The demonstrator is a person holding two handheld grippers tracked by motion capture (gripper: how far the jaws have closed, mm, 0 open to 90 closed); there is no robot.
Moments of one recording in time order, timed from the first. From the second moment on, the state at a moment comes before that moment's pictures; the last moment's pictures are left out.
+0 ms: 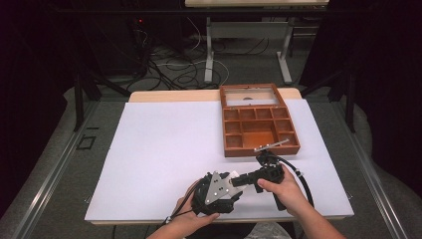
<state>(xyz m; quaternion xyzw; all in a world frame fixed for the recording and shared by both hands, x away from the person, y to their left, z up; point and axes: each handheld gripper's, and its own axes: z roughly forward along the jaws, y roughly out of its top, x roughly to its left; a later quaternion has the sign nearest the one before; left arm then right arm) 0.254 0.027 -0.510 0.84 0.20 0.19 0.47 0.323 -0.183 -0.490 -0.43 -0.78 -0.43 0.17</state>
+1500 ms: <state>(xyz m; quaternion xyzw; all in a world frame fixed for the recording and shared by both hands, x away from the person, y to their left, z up) 0.258 0.028 -0.515 0.84 0.22 0.18 0.47 0.326 -0.192 -0.489 -0.44 -0.77 -0.44 0.17</state>
